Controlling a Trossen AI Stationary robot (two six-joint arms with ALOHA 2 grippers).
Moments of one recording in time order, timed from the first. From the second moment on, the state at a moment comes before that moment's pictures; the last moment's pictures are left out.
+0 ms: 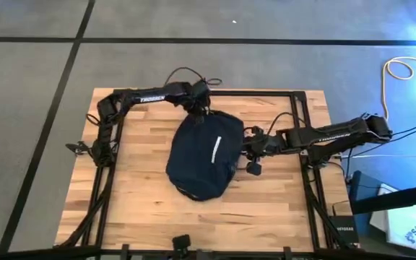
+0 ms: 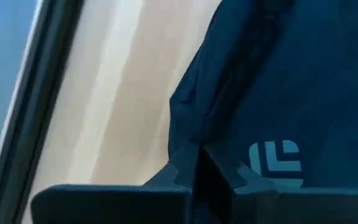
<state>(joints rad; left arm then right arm) 0.52 2.00 1.57 -0.75 -0.04 0.21 0.09 1.20 0.77 -0.45 0.21 0.20</state>
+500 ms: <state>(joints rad) 0.49 2.00 1.55 -0.54 0.23 0.27 0.09 1.20 0.52 -0.20 0.47 0.28</state>
